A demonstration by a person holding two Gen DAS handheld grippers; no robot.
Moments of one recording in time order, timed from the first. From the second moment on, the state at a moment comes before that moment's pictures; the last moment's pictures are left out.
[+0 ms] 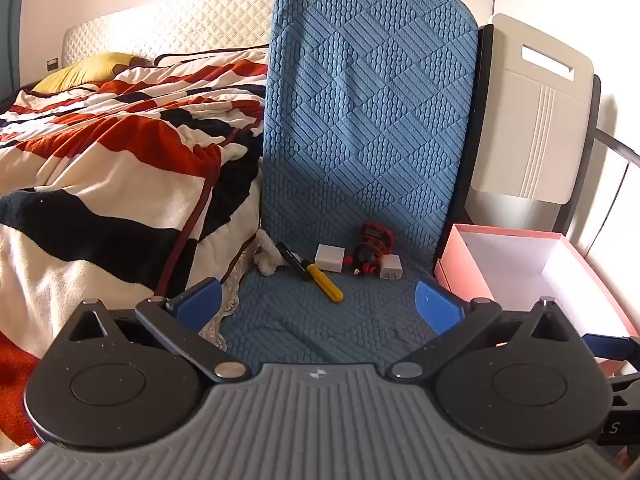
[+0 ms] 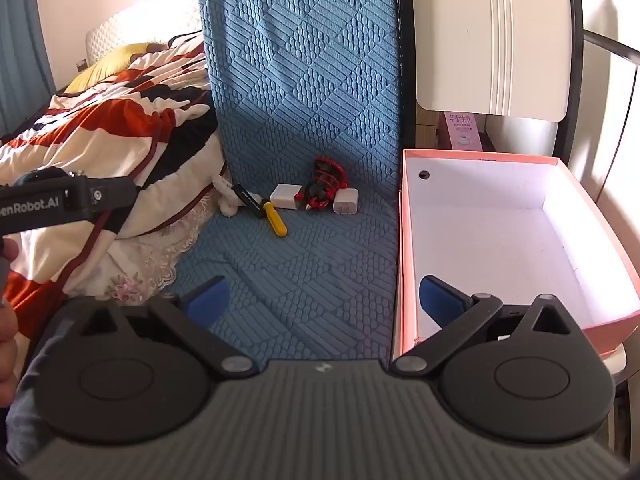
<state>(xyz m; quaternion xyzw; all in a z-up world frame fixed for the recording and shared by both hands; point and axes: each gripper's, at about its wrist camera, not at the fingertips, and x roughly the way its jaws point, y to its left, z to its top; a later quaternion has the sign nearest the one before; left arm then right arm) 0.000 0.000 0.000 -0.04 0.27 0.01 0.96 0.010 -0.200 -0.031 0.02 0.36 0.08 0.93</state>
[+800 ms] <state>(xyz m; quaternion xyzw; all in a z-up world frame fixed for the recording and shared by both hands) 0.002 -0.003 -0.004 -0.04 0.28 0.01 0.96 0.010 -0.200 -0.036 0.02 0.36 0.09 0.93</state>
